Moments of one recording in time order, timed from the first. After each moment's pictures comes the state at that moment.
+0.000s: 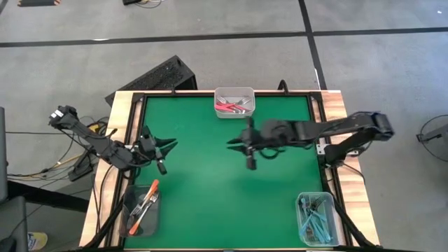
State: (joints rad) left arm -0.55 0.64 0.39 0.10 -1.04 -0.09; right arm 0.09 1.38 1.14 -0.11 0.08 -0.02
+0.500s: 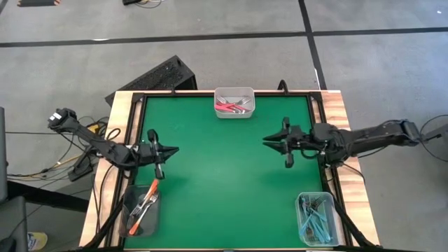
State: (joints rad) left arm -0.50 0.58 0.18 0.48 -0.77 0.12; right arm 0.07 0.75 0.44 0.32 0.12 0.11
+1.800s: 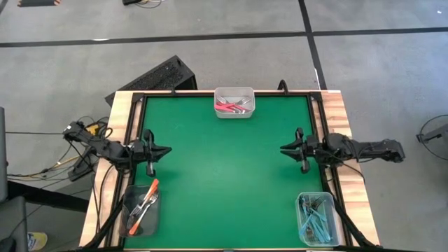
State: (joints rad) left arm -0.47 0.02 0.01 0.09 -0.66 0.01; right arm 0.03 0.01 0.02 0.01 0.04 0.13
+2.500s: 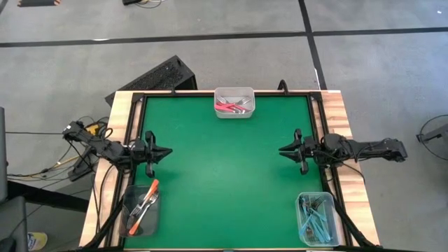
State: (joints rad) left arm -0.47 0.03 0.01 0.07 -0.64 -0.13; right arm 0.03 0.05 0.02 0.00 0.03 0.13
